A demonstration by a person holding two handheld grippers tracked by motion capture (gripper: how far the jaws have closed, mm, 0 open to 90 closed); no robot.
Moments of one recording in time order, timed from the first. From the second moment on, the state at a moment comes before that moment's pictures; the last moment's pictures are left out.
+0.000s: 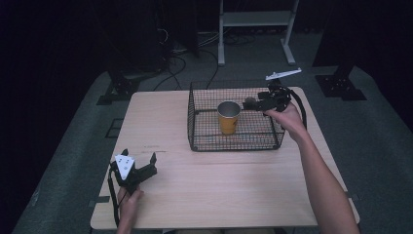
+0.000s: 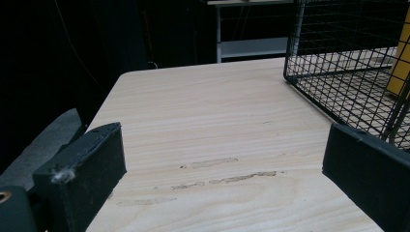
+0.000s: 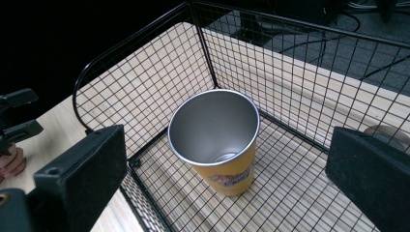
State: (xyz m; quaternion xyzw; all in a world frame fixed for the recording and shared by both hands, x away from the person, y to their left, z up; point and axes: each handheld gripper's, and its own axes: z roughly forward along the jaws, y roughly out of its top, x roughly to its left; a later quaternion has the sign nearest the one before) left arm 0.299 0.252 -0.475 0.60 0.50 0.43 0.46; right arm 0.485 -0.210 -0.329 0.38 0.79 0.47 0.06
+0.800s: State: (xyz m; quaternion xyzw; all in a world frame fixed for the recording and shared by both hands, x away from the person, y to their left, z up) left arm 0.299 0.252 -0.475 0.60 0.50 0.43 0.46; right arm 0.438 -0.223 -0.342 0.35 0.80 0.48 0.05
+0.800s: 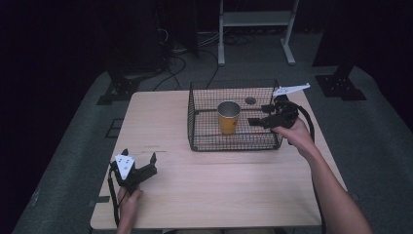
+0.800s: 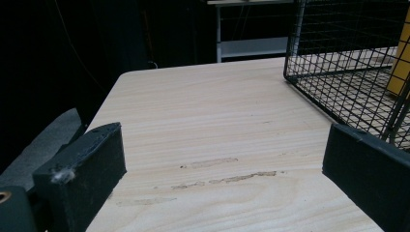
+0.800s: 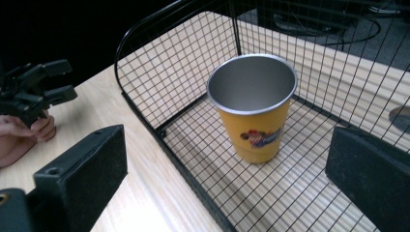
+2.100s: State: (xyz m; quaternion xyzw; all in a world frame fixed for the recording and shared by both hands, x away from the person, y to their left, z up) left arm 0.299 0.251 -0.475 0.60 0.50 0.43 0.46; right arm 0.363 -0.259 -0.382 0.33 0.80 0.51 0.04
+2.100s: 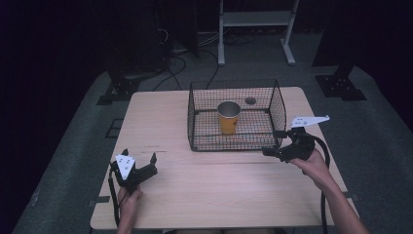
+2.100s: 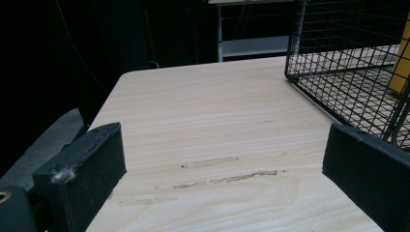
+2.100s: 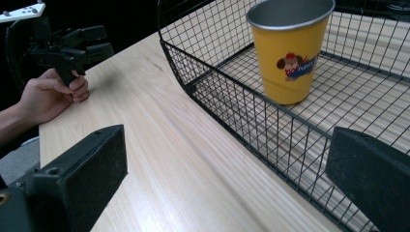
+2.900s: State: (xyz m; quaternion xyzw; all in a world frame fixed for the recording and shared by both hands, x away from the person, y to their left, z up) left arm 0.299 0.250 -0.475 0.60 0.50 0.43 0.45; right arm 0.343 -0.274 -0.411 0.35 0.79 0.50 0.04
